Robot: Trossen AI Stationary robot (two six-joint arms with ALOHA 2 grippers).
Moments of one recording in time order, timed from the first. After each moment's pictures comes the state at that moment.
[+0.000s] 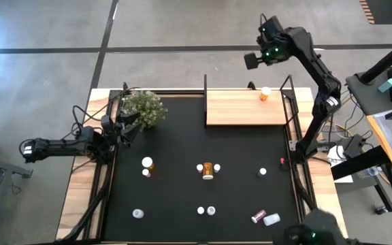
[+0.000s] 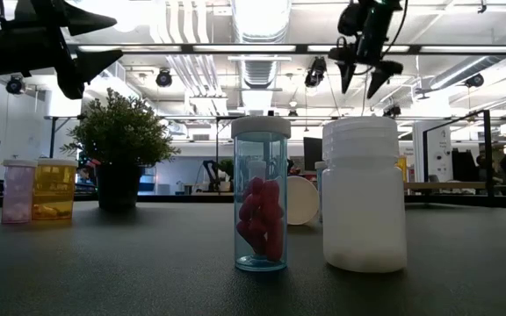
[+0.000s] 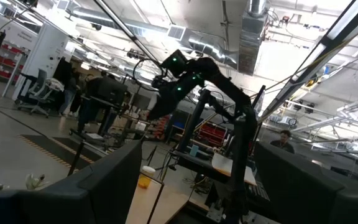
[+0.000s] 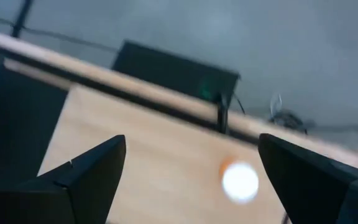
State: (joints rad) left arm 0.06 0.19 0.00 0.57 -0.36 -0.25; right arm -0.98 1.78 2.06 -1.39 0.00 0.26
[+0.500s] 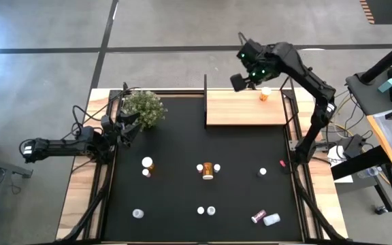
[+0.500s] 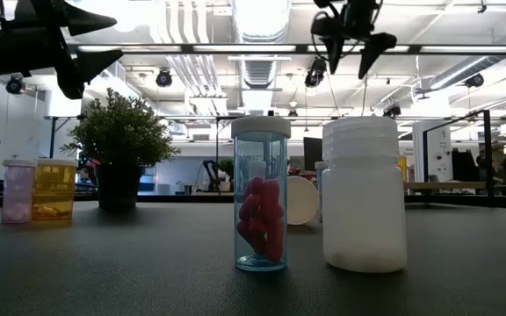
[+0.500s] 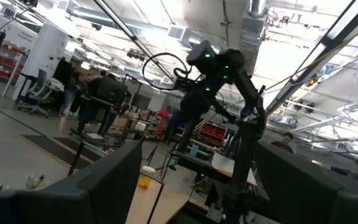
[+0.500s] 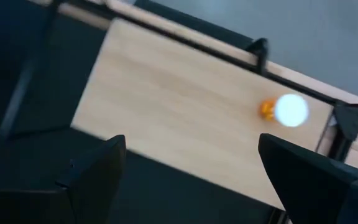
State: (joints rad) left arm 0.06 0.19 0.00 0.57 -0.36 -0.25; right arm -0.61 1.75 2.10 -1.57 0.13 0.51
